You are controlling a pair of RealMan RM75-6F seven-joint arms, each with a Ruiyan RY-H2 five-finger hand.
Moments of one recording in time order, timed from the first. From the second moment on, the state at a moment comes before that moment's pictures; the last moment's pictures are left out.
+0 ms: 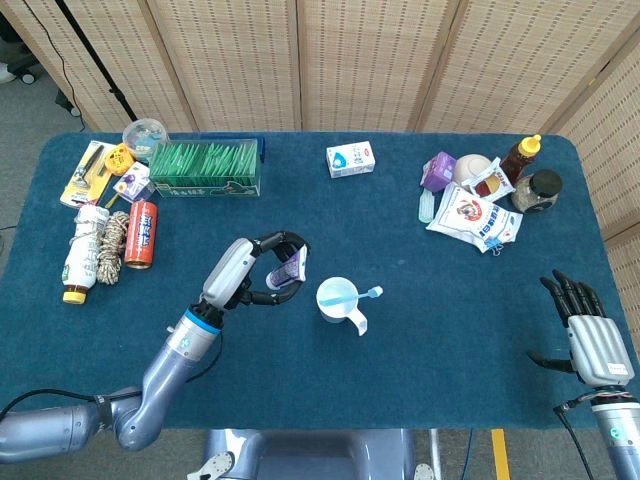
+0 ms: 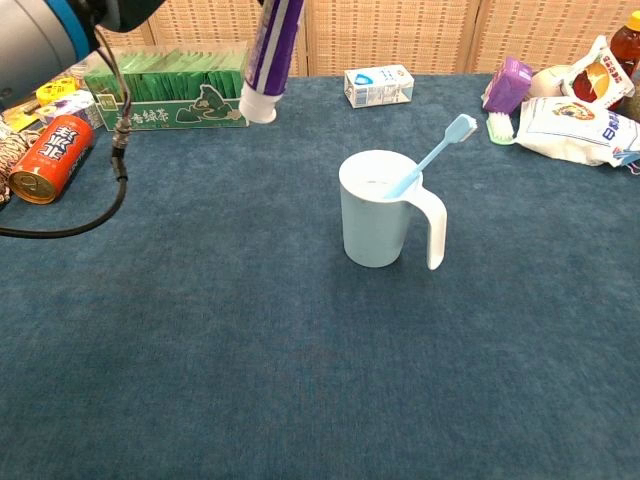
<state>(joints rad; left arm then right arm) -0.75 -1.57 -0.33 -1.76 1.36 1.18 -0.34 0.15 -1.07 0.07 -1.61 -1.46 1.36 0.16</state>
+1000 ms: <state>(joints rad) -0.88 -1.85 -0.39 -1.57 1.23 1.10 -0.26 0.16 -1.05 0.07 -1.58 -1.46 1.34 0.23</state>
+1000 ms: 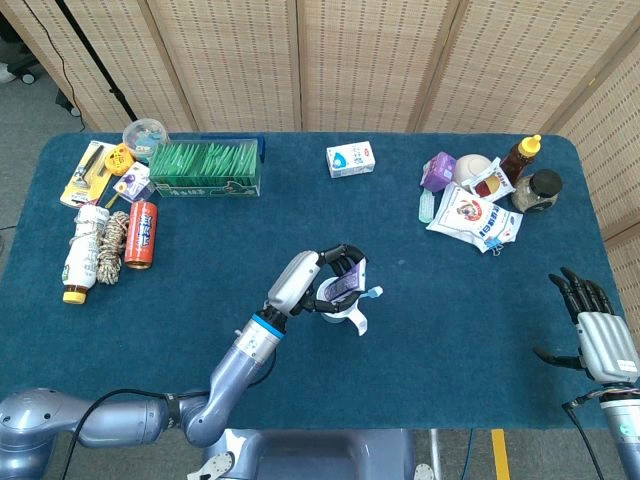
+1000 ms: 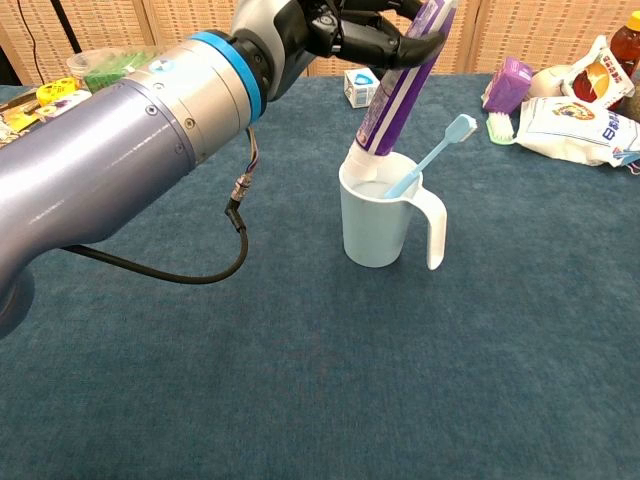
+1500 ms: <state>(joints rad) -0.92 -1.92 -0.39 -1.47 1.21 1.06 -0.25 0.16 -1.05 0.07 -1.59 -1.46 1.34 0.23</state>
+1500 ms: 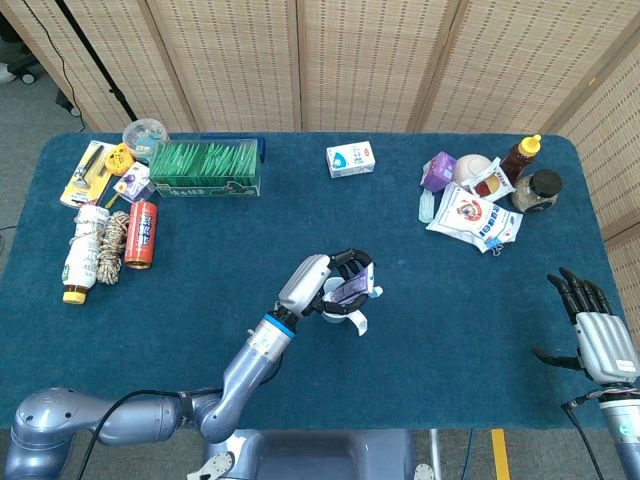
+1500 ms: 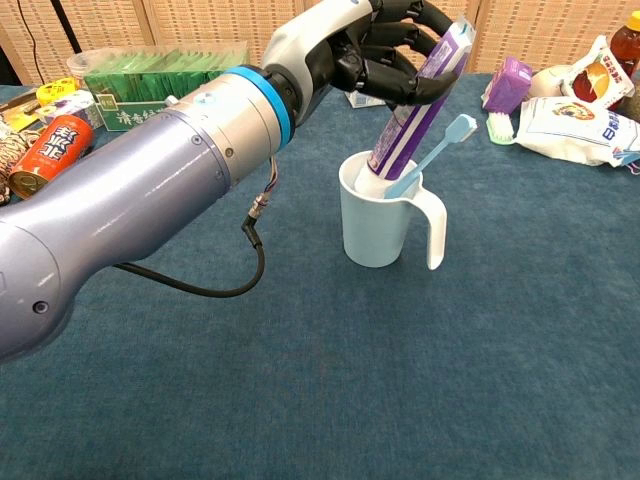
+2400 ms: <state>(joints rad) -0.86 -1.83 -0.36 -1.51 1.30 1.11 -0.28 0.16 -1.05 0.07 -1.59 -1.47 1.34 0.21</state>
